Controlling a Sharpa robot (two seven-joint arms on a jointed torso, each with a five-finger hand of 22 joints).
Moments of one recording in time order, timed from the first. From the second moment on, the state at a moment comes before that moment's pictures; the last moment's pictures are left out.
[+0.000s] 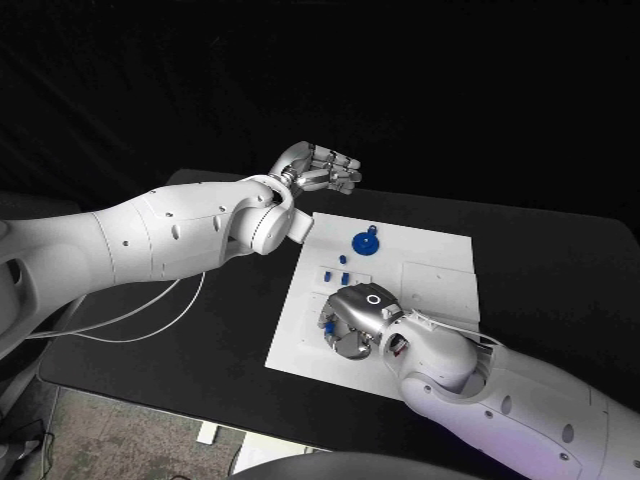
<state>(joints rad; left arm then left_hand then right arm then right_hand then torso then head) 1.30 -0.68 -0.10 1.25 -0.28 -0.38 0.33 1.38 -0.01 0.27 -0.13 0.17 1.00 0.15 0.08 0.06 1.07 0.15 0.06 0.06 1.13 0.13 0.06 0.07 0.07 0.98 0.11 0.09 0.38 0.87 -0.45 0.05 1.51 -1.97 -0.21 -0.25 1.23 -0.14 0.54 -0.20 0.21 1.21 0.09 0.07 0.07 1.28 0.04 0.06 0.06 1.44 -0.06 0.81 0.61 0.09 1.47 -0.08 0.45 1.31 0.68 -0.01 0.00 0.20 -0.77</state>
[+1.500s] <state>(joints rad) 1.30 -0.71 -0.10 1.24 -0.28 -0.38 0.31 1.34 -0.02 0.21 -0.08 0.11 1.00 0.15 0.08 0.06 1.06 0.15 0.06 0.06 1.13 0.13 0.06 0.07 0.07 0.99 0.12 0.07 0.36 0.86 -0.67 0.23 1.68 -1.67 -0.36 -0.16 1.23 -0.14 0.06 0.05 0.41 1.13 0.10 0.06 0.07 1.26 0.05 0.10 0.07 1.41 -0.04 0.80 0.51 0.15 1.47 -0.05 0.20 1.27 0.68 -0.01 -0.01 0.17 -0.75</state>
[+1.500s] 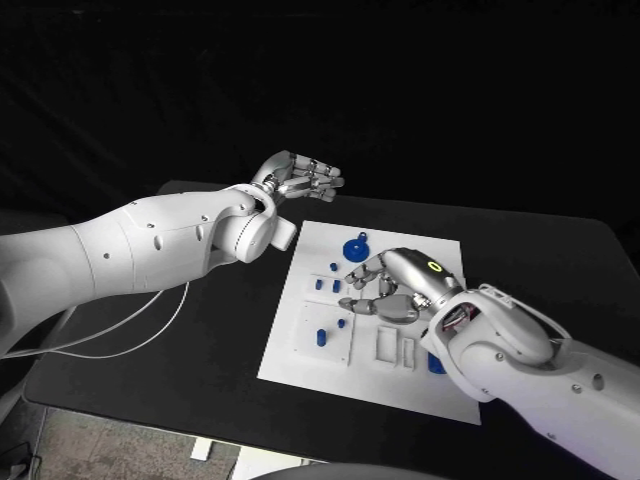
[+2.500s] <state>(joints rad) 1.25 -0.74 -0.11 1.26 -0.28 -0.32 0.34 1.23 -0.08 -0.10 0.09 0.06 1.00 0.14 0.08 0.06 1.09 0.12 0.07 0.06 1.12 0.14 0.06 0.07 0.06 1.01 0.12 0.07 0.12 0.87 -0.98 0.31 1.70 -1.20 0.12 -0.42 1.16 -0.03 0.08 0.10 0.15 1.14 0.06 0.07 0.27 1.19 -0.02 0.83 0.88 1.43 -0.09 0.95 1.04 0.08 1.47 -0.11 0.70 1.31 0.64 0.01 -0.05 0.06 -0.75</state>
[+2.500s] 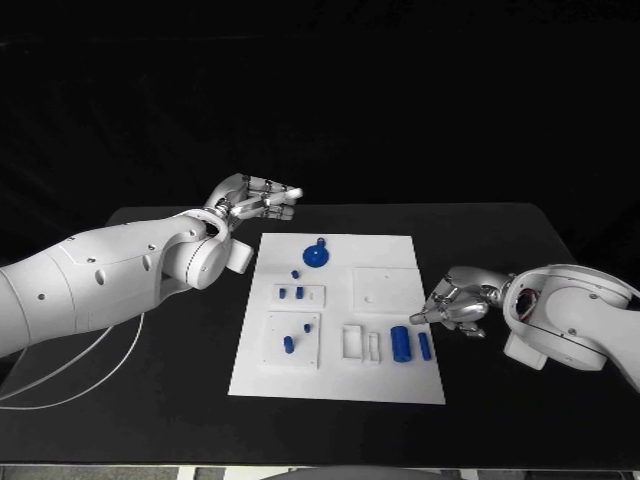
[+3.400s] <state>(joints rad) 1.25 -0.74 -0.11 1.29 -0.27 -0.26 0.35 1.24 -0.18 -0.12 0.29 0.06 0.92 0.17 0.07 0.06 1.04 0.15 0.07 0.06 1.11 0.14 0.06 0.07 0.05 0.96 0.12 0.11 0.11 0.87 -0.91 0.30 1.69 -1.25 0.17 -0.67 1.06 -0.15 0.38 0.13 0.05 1.08 0.09 0.07 0.16 1.26 -0.02 0.92 1.06 1.46 -0.08 1.02 1.17 0.08 1.47 -0.11 0.80 1.31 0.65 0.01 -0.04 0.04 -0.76</state>
